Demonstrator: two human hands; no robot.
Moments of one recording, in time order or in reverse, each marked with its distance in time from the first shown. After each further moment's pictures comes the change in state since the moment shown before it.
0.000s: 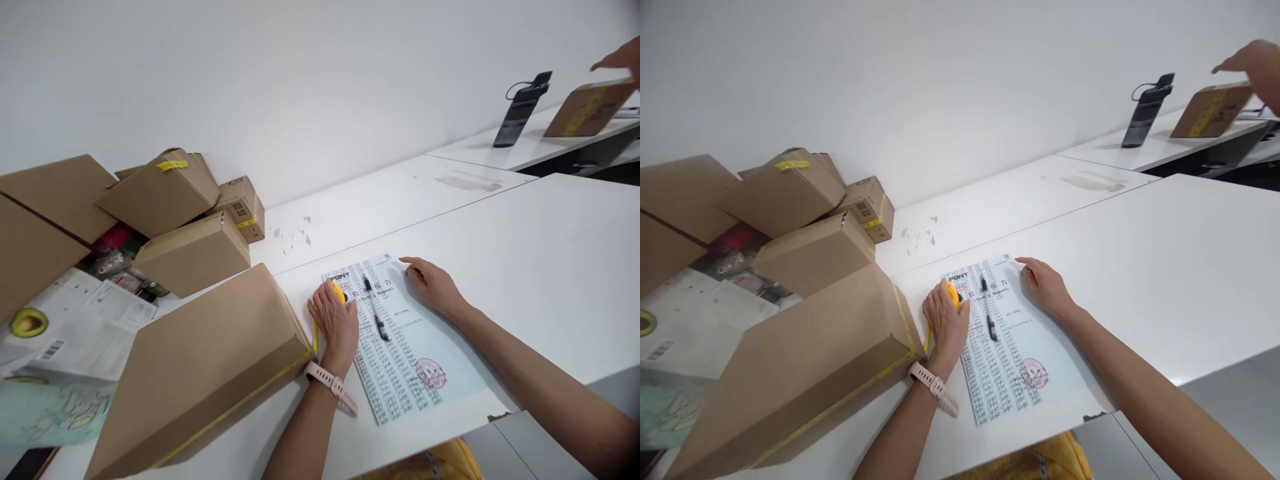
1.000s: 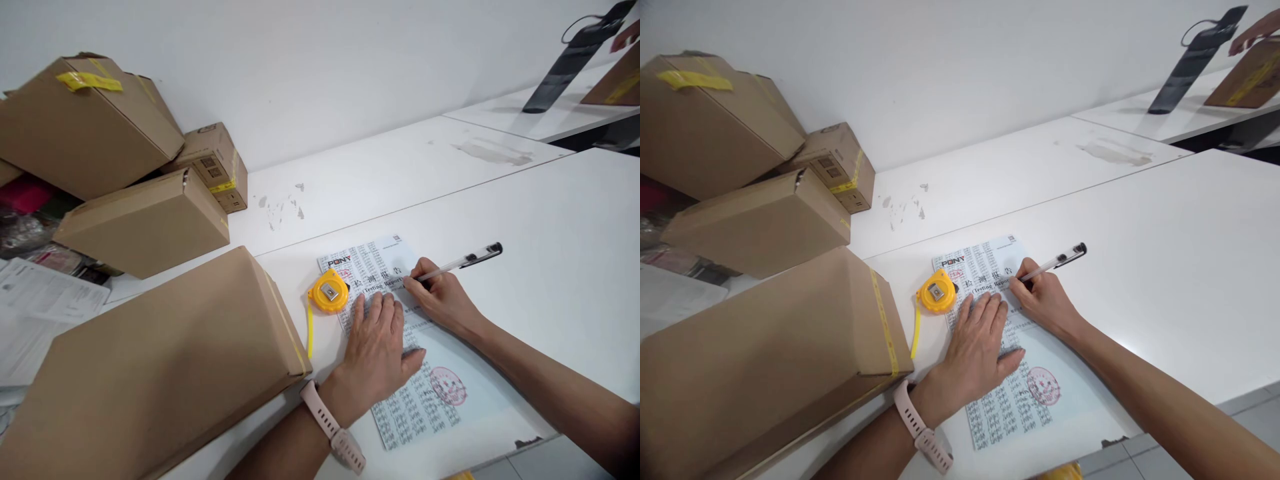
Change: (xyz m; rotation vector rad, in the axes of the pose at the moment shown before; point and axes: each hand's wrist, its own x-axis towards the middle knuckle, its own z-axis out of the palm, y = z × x) left_hand -0.034 0.014 0.003 0.182 -0.490 0.691; right_hand -0.021 -0.053 0.000 0.273 -0.161 0.219
